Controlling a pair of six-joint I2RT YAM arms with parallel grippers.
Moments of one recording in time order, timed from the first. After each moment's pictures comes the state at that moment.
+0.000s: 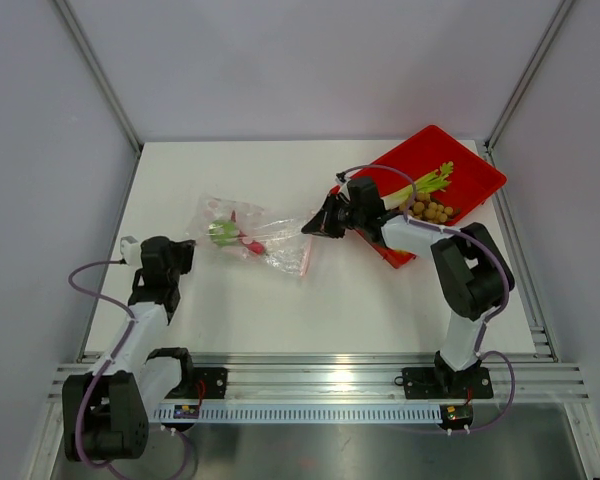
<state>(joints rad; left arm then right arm) 0.05 0.96 0.38 0.08 -0.15 -1.28 0.50 1.83 1.10 0.17 -0.48 0.84</state>
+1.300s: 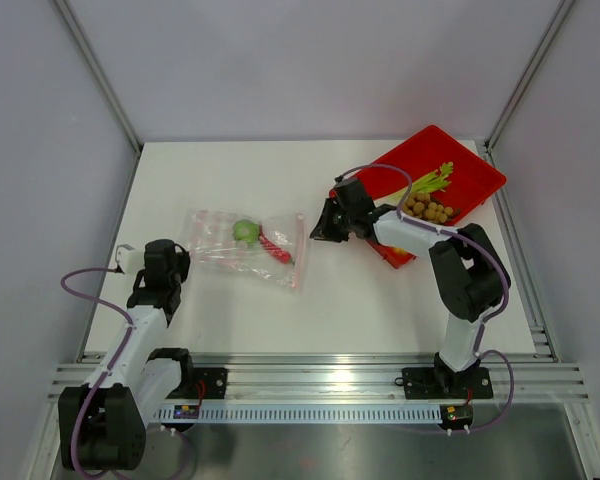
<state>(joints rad) 0.00 0.89 0.40 -0.14 -0.33 -1.27 0.56 1.85 1.21 -0.13 -0.19 0.75</state>
